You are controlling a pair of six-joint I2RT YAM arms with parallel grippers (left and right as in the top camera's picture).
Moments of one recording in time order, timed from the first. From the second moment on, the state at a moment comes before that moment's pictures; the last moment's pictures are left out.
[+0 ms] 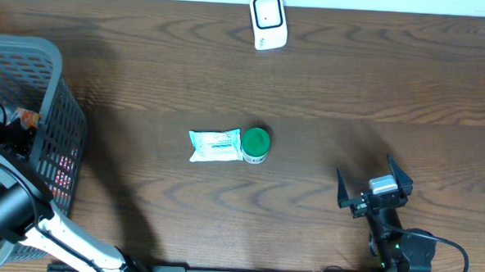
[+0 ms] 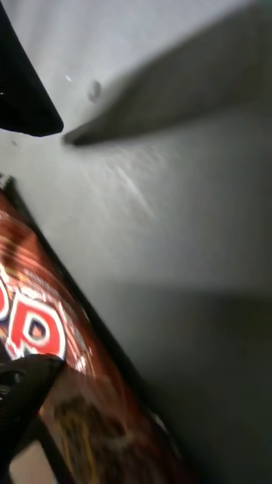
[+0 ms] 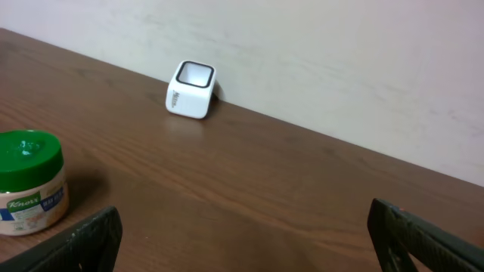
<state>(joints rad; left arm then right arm) 0.79 2.08 1.56 -1.25 0.11 0.06 0.02 0.01 0.01 -0.05 -0.24 -0.23</state>
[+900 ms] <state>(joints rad) 0.64 2.11 1.56 -1.26 0.00 0.15 0.02 0.01 0.01 -0.05 -0.24 -0.23</state>
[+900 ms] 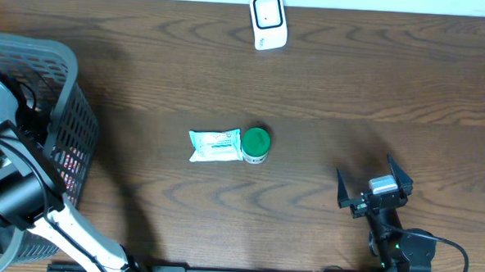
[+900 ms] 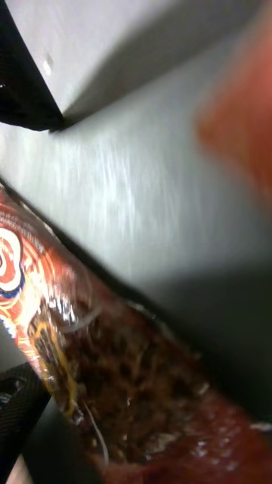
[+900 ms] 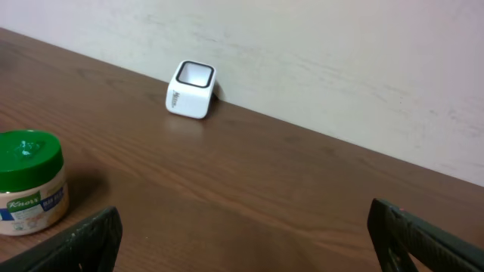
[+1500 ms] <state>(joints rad) 0.75 2.11 1.57 -1.27 -0.02 -0.23 0.02 0.01 0.01 -0.05 -0.24 -0.23</state>
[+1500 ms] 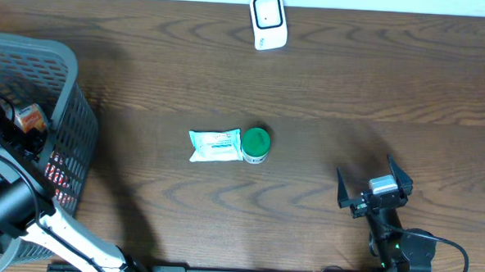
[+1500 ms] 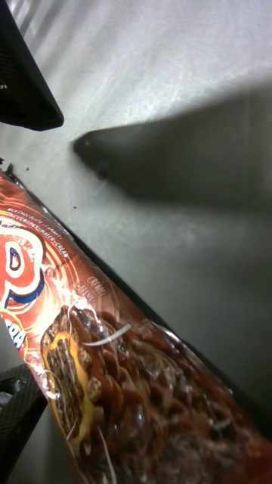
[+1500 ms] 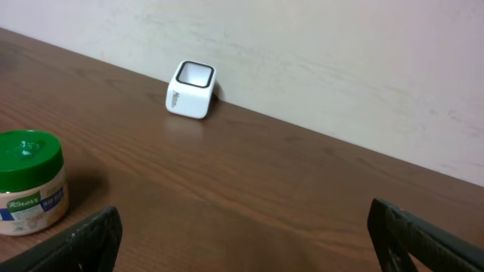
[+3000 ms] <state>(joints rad) 0.75 1.70 2.21 -1.54 0.14 -0.24 0.02 0.01 0.01 -0.05 -0.24 -0.23</state>
